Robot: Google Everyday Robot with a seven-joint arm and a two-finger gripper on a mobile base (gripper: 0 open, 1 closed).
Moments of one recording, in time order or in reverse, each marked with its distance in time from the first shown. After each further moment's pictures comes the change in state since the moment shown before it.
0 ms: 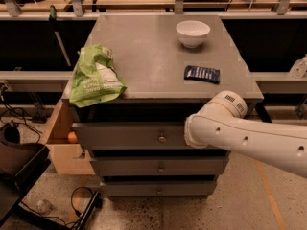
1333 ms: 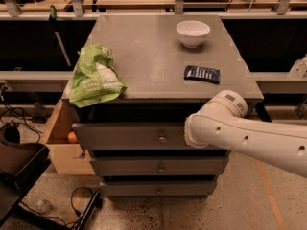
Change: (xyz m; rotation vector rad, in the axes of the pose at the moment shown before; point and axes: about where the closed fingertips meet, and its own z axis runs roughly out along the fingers) arm 0.000 -0.001 -0.002 0.000 0.000 0.000
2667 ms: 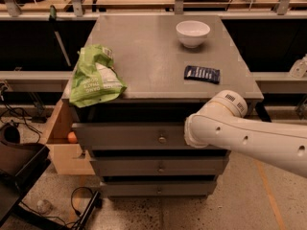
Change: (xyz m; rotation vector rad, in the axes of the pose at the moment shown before) arm 0.000 0.000 0.000 0.000 0.000 0.000
